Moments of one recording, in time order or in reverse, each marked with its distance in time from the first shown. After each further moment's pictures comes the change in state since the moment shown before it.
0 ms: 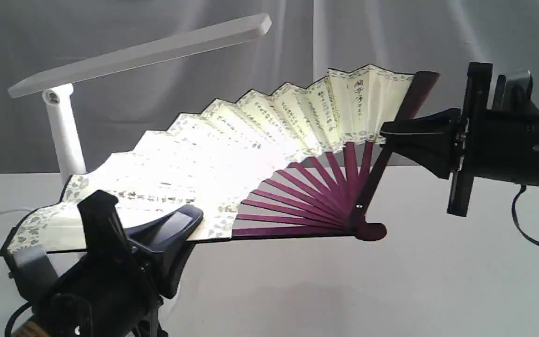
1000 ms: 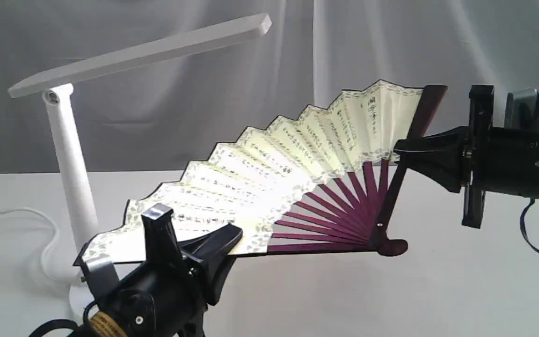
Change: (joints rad) left arm 0.041 0.271 -0.125 0.115 -0.056 -0.182; right arm -0.038 0.054 0.000 -0.014 -0.060 -0.051
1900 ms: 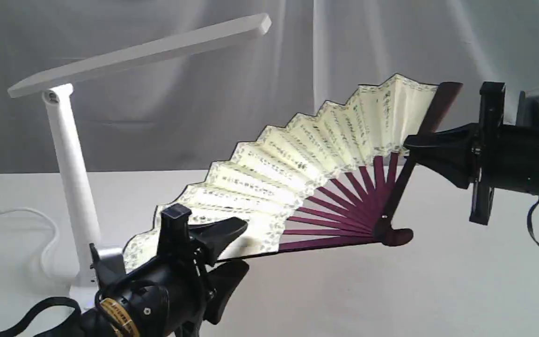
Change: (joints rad) left arm 0.083 0.004 -0.065 0.141 0.149 0.041; right arm -0.010 0.000 0.000 0.020 -0.009 -0.008
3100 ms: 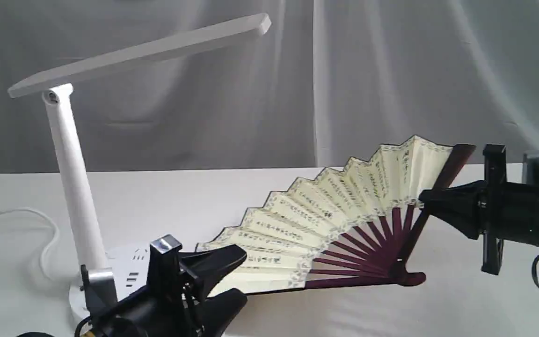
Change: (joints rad) left arm 0.020 0.000 0.118 0.127 -0.122 0.002; right arm -0.059 0.208 0.008 -0.002 -0.008 -0.078
